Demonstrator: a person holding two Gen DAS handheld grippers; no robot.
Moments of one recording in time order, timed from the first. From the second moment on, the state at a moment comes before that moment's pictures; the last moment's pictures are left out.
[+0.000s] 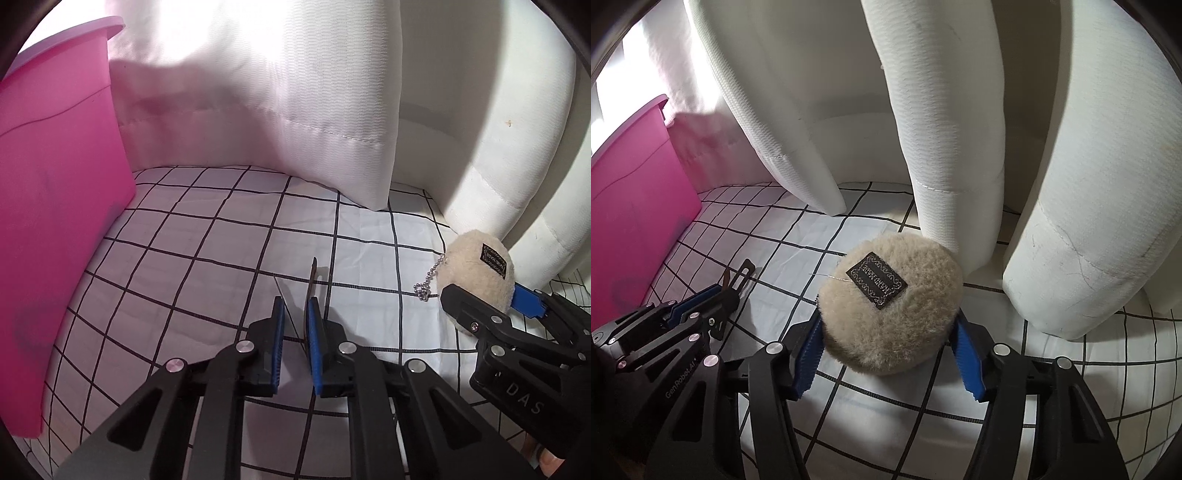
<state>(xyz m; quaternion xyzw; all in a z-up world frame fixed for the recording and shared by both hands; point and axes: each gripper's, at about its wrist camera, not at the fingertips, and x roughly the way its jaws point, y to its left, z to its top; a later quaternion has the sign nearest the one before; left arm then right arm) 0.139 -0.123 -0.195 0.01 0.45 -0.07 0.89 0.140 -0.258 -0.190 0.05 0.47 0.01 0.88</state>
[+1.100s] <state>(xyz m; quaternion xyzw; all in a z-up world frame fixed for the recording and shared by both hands) 0.044 -0.053 -0.088 -0.01 0.42 -0.09 0.90 0.015 -0.209 -0.066 0.05 0.43 0.02 0.90</state>
